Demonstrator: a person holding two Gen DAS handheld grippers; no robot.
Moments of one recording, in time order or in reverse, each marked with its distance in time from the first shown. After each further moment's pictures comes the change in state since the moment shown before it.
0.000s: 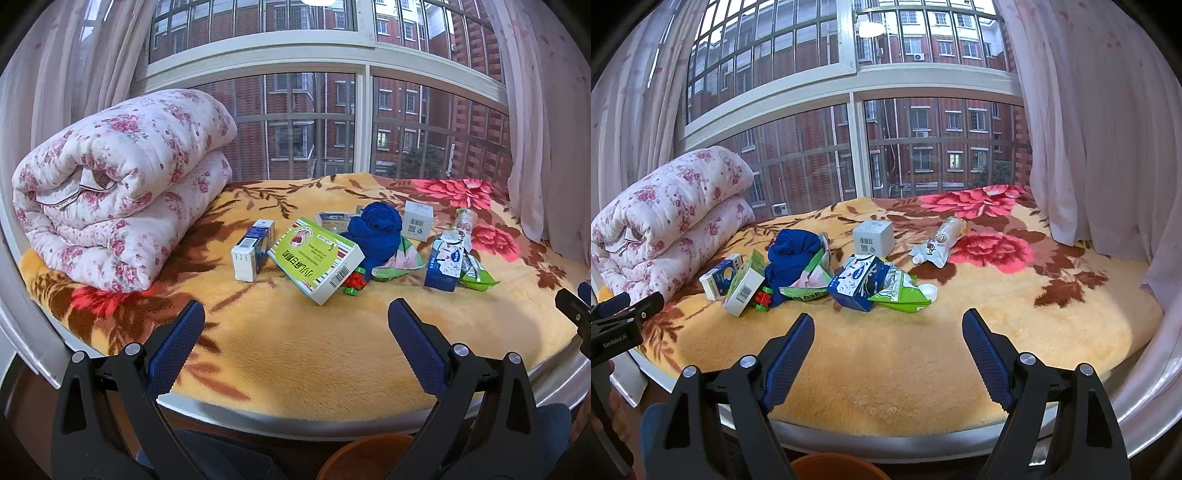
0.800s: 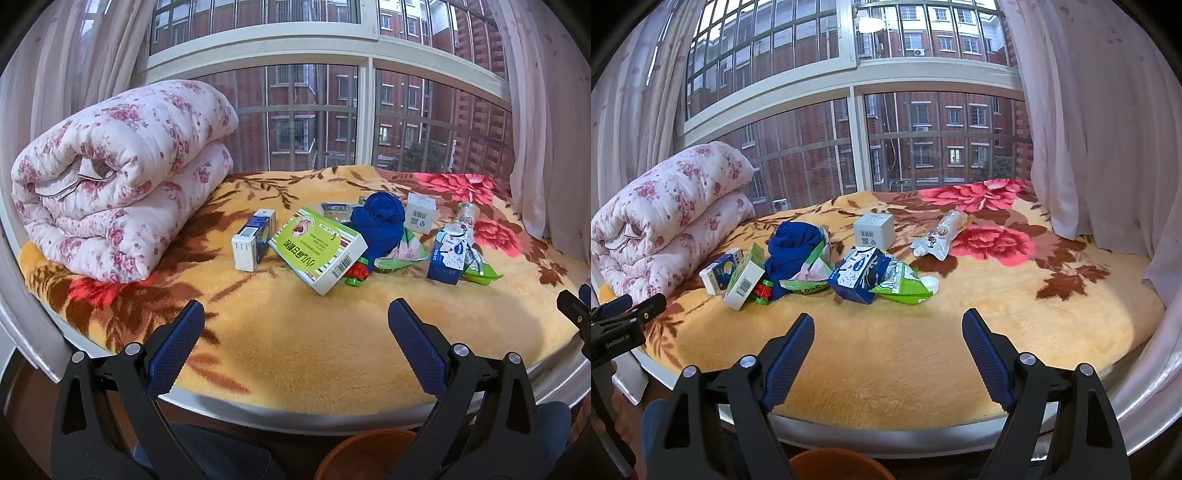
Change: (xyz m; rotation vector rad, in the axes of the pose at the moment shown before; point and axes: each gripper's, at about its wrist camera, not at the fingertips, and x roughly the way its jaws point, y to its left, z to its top) left arm 0.006 0.001 -0.005 -0.009 0.035 0.000; right arm 0.002 -0.001 -0.004 0.004 0.024 0.003
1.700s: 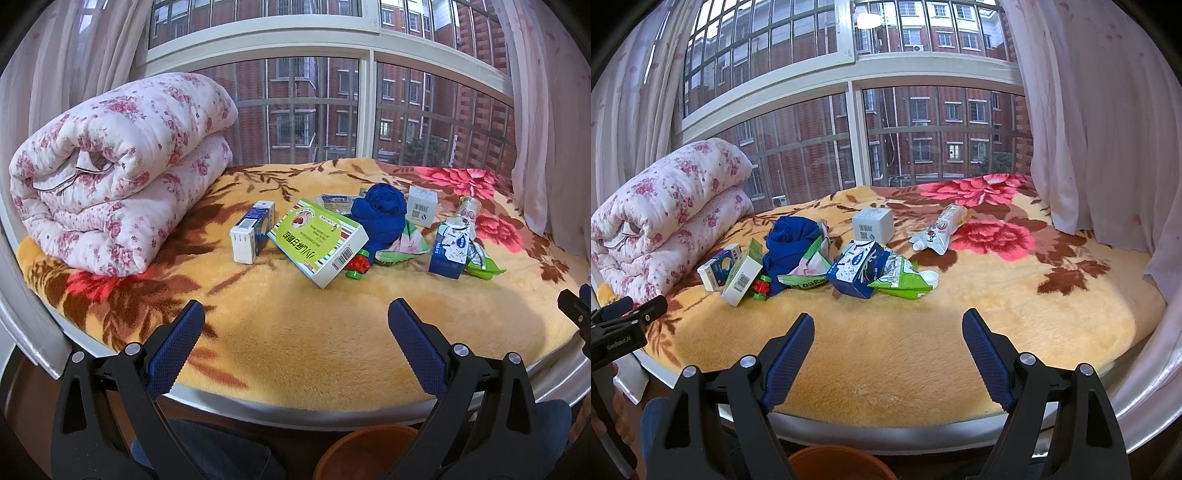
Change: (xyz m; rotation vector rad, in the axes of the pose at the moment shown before) left arm 0.005 -0.001 -0.004 -0.001 0.022 0.000; right arm 0.004 0.002 -0.002 0.002 0.017 -0.004
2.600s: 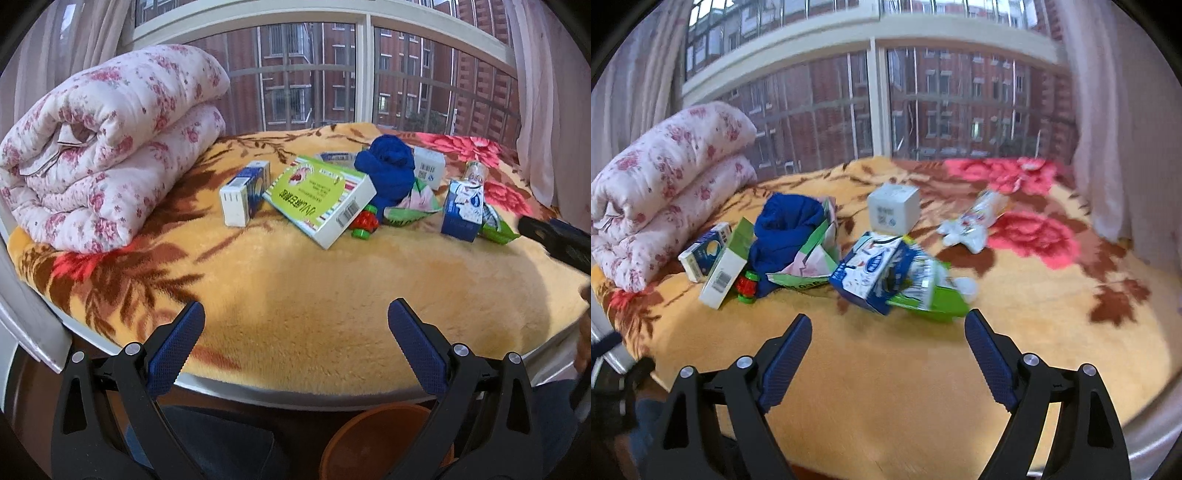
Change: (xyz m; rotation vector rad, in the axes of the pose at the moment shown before) left arm 0.034 0.001 -0.023 0.029 0.116 -0.003; right arm 0.103 0.029 0.033 -0.060 0.150 0.052
